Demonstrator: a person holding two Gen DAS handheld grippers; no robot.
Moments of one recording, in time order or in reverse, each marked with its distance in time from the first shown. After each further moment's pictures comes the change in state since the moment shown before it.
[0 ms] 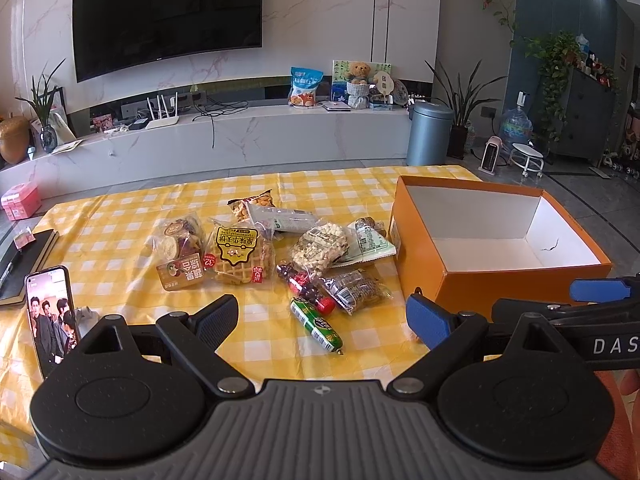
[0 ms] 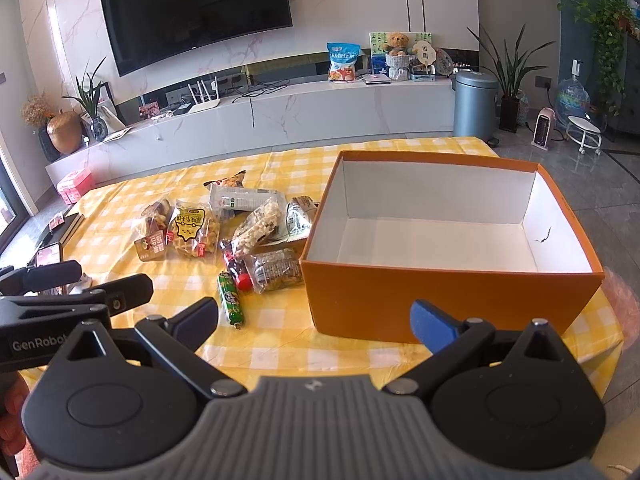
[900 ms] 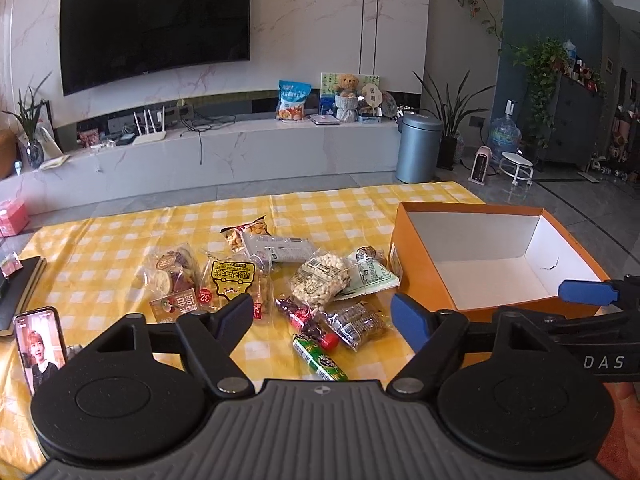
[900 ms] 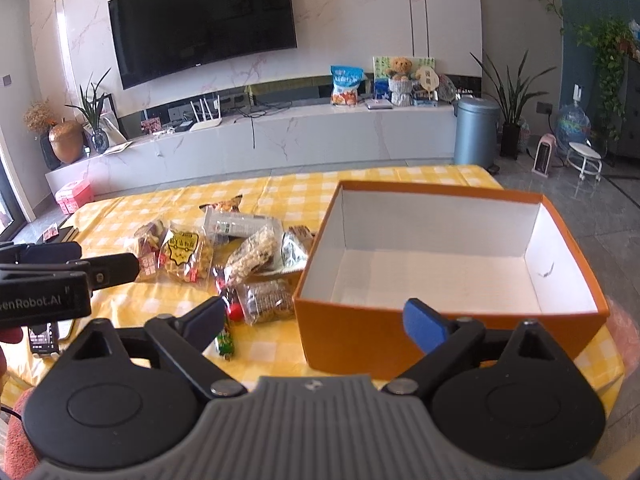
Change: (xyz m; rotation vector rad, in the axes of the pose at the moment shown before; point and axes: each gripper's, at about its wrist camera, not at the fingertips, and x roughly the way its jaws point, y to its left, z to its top) left arm 0.015 0.012 0.030 0.011 -0.031 -0.064; right arm 0.015 -0.002 0.013 -0.036 -0.086 -0.003
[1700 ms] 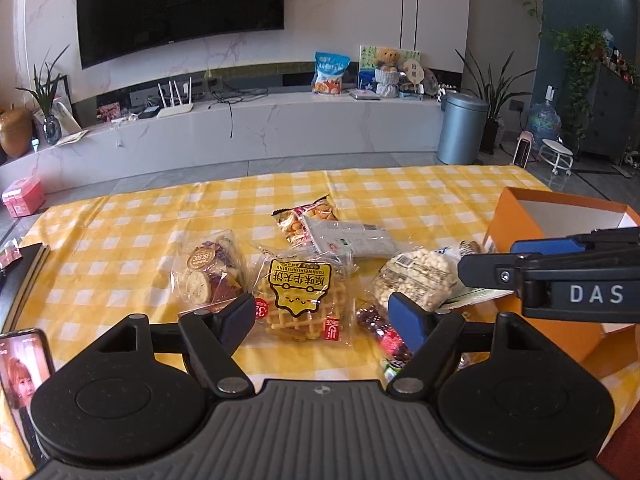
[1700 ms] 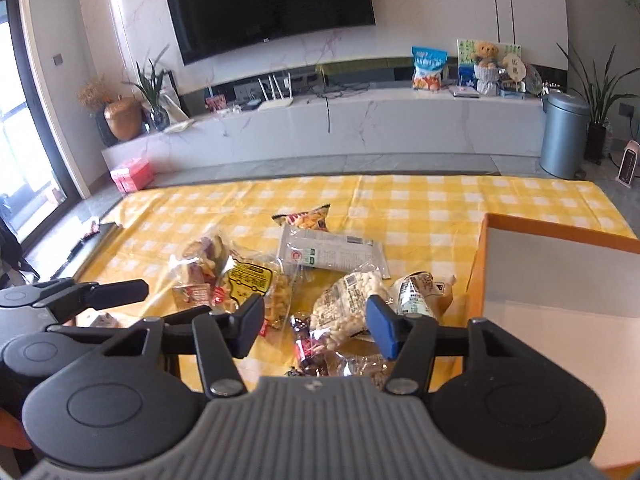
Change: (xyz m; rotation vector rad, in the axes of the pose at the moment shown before) left arm 0.097 0.077 0.001 -0.034 0.072 0.076; right arm 0.139 0.070 0.057 -0.065 0.083 0.197
